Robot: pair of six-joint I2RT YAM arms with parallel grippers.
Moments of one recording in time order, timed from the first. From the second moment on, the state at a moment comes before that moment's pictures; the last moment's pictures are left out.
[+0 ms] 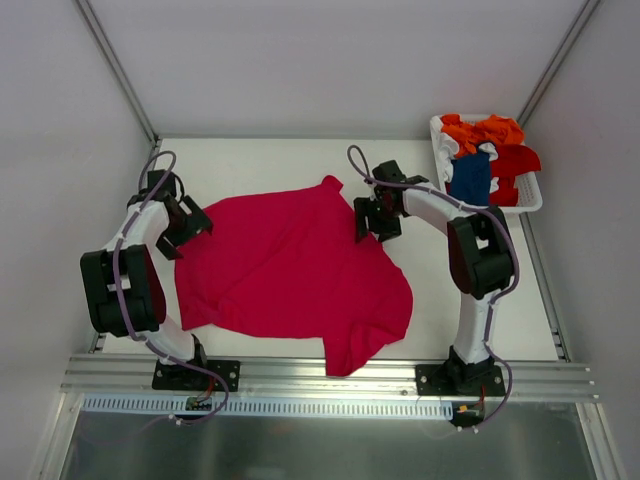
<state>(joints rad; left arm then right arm) 0.18 1.58 1.10 -0.71 -0.04 -0.58 0.41 1.99 1.45 -0.67 -0.20 0.27</state>
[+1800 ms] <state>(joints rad) -0.05 1.49 1.04 -0.52 0.12 -0.38 0.27 2.27 1.89 -0.73 -0.22 0.40</state>
